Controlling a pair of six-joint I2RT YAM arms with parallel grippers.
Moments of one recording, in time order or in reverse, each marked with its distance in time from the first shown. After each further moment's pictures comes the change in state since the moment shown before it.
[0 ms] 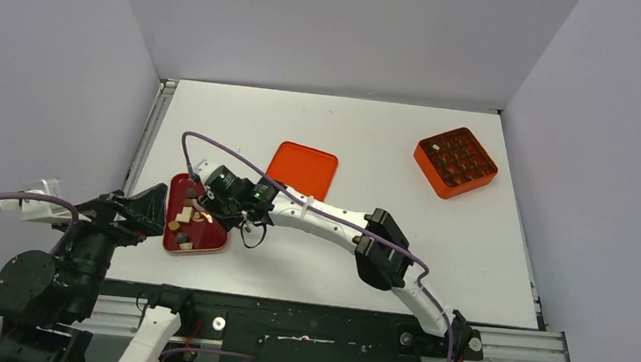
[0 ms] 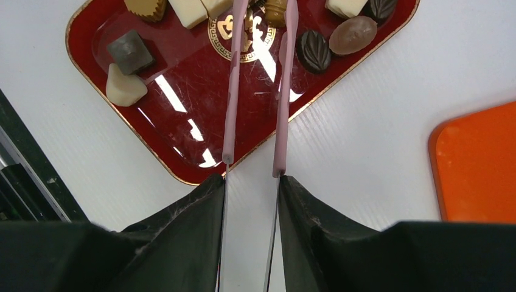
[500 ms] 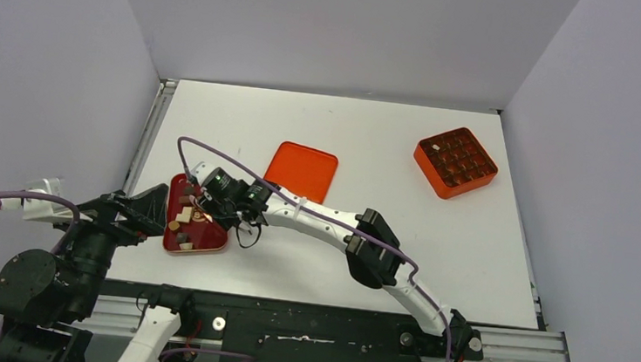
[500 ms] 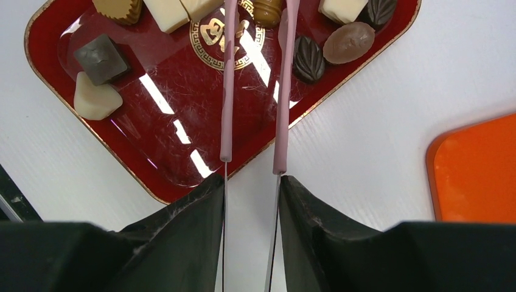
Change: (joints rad) left arm -0.008 0.000 -0.007 -0.002 0.000 0.002; right arm 0.000 0.079 0.073 -0.024 0.034 -0.028
